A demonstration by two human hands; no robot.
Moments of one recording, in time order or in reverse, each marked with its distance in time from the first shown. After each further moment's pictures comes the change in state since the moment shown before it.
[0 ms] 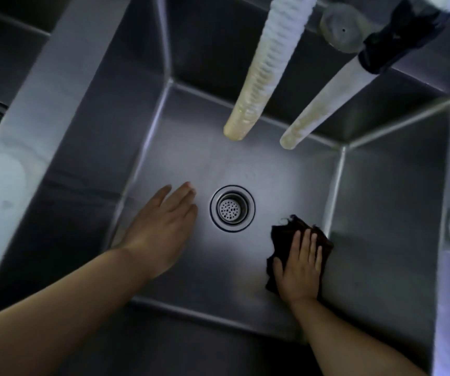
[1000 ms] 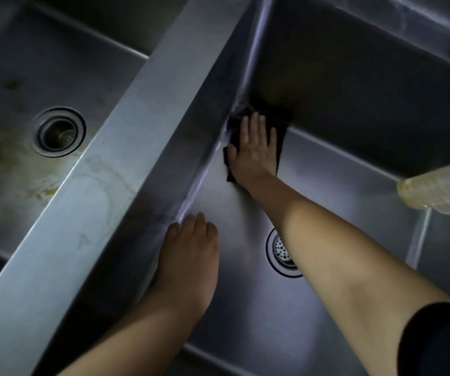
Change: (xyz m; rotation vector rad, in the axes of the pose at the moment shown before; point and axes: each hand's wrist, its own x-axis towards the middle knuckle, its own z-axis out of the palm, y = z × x) left_hand -0.001 -0.030 0.034 -0.262 -0.051 -0.514; right_hand 0.229 -0.290 -0.070 0.053 0.201 -0.404
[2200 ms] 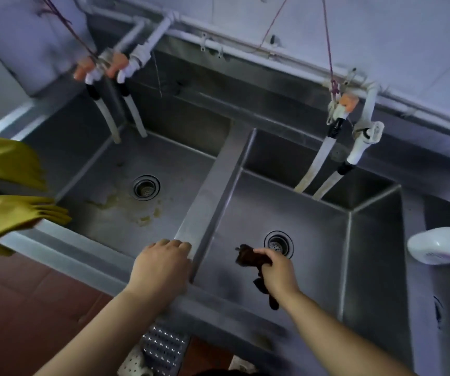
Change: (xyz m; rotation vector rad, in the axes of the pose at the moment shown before) left_hand -0.237 -0.132 -0.150 -0.106 0.259 0.071; right_hand -0.333 -0.075 -0.236 0.892 -0.175 0.443
